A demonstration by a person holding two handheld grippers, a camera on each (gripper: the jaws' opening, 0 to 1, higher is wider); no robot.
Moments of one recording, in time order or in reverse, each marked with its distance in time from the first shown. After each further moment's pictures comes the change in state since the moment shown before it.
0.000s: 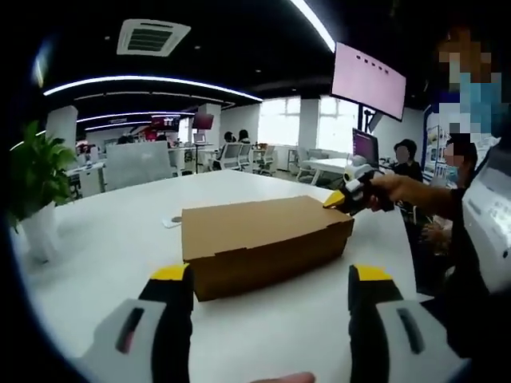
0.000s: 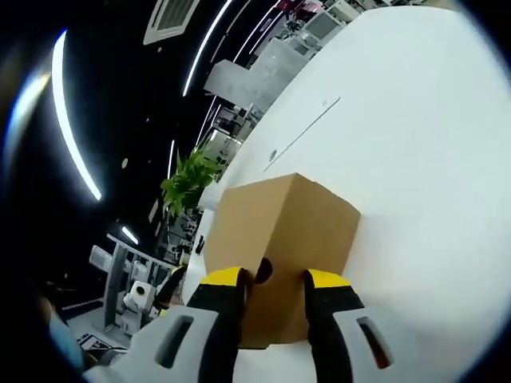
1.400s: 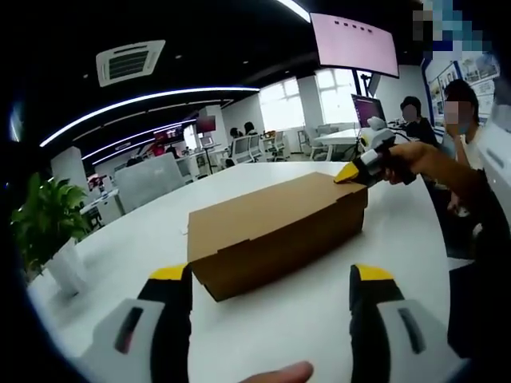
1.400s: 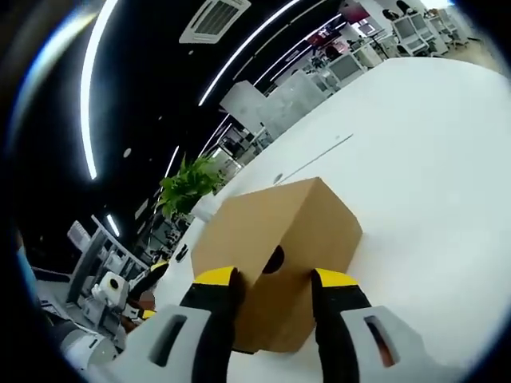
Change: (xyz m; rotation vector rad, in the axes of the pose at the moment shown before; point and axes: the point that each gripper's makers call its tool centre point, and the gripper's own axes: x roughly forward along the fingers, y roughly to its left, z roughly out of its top) left arm 0.011 -0.008 -0.017 0.208 0.062 0.125; right arm 0.002 0.006 -0.003 -0.196 -0.158 -0.058
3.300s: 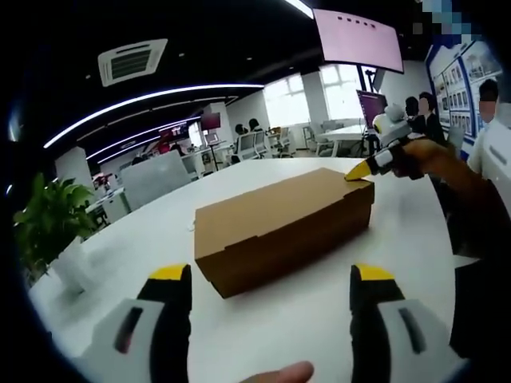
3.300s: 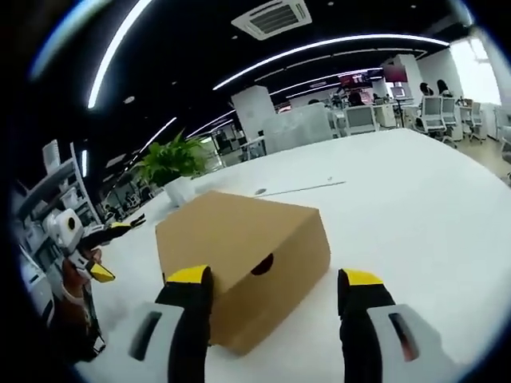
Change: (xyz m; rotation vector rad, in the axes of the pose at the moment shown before) left arm -0.001 0.007 -0.004 0.004 0.024 0.036; right arm -0.014 -0.013 0.012 -0.373 -0.110 -0.192
